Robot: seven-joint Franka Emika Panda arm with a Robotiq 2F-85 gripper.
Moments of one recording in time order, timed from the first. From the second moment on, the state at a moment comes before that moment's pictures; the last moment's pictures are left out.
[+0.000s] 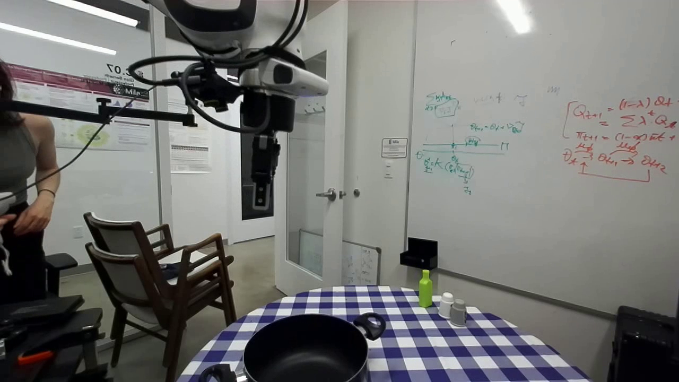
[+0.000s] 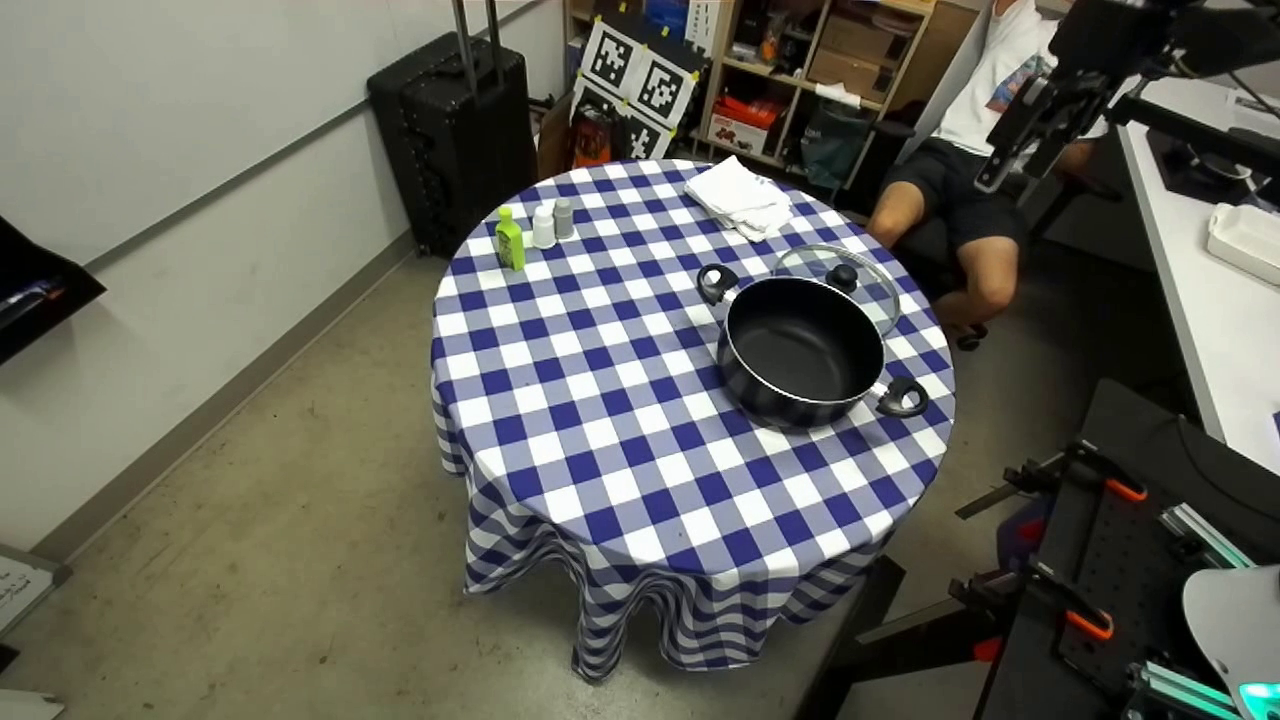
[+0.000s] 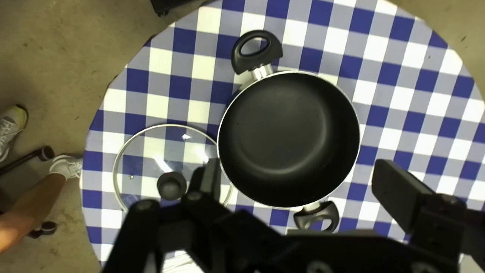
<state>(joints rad) -0.14 -0.13 -0.13 -2.27 0.03 2.09 0.06</state>
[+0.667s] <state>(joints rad) -0.24 0.07 -0.24 -2.22 0.14 2.44 0.20</state>
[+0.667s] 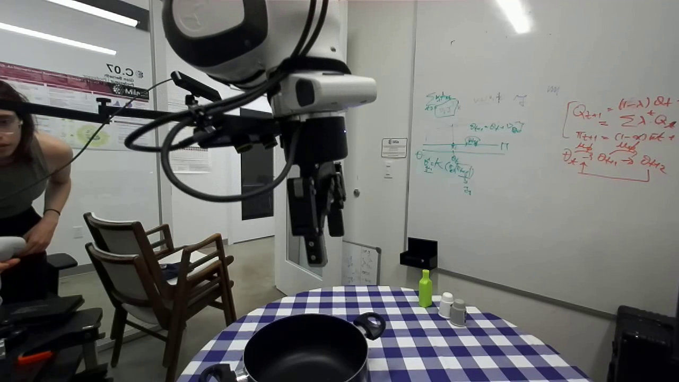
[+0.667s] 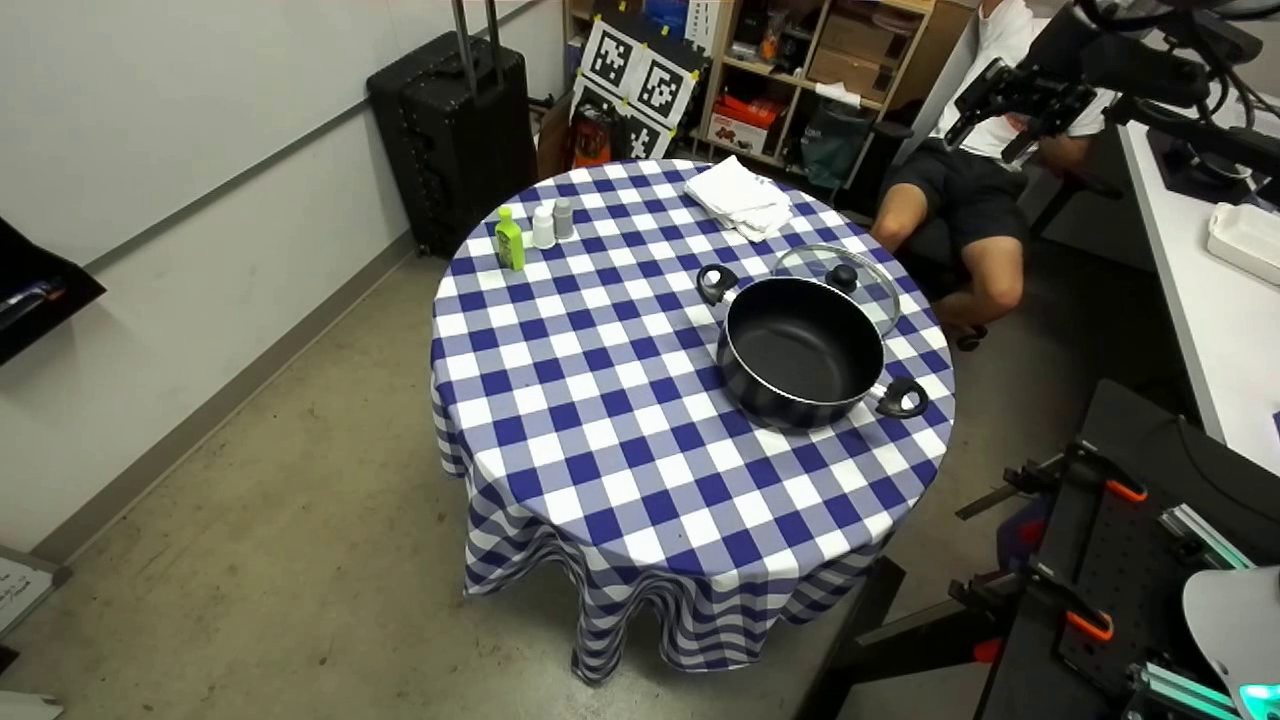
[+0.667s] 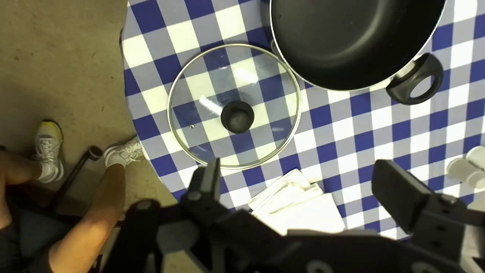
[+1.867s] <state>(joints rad) -0.25 0.53 -0.23 -1.92 0.18 2.48 0.41</state>
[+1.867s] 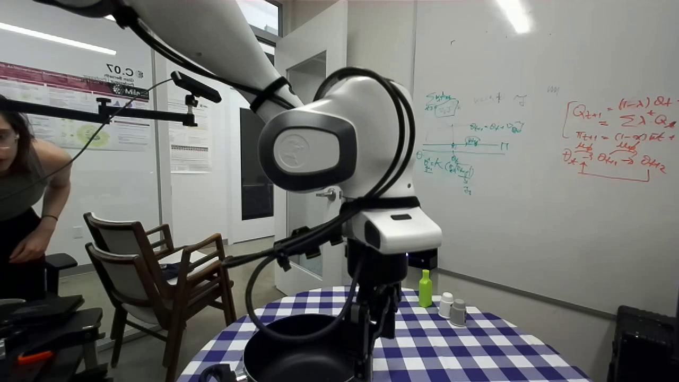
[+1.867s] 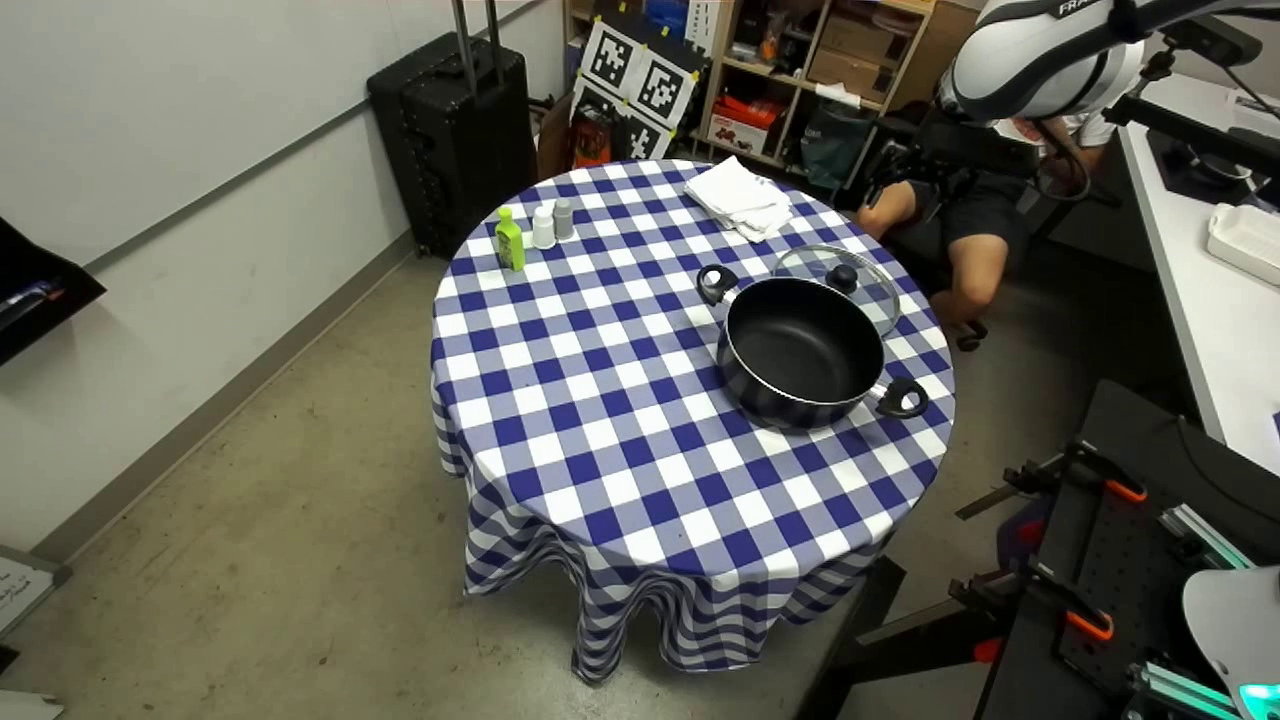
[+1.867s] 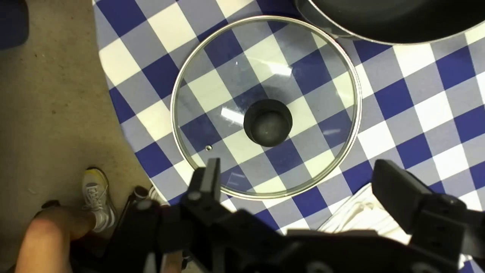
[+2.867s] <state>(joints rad) -0.33 0.82 -0.17 -1.64 0.27 2.30 0.37</state>
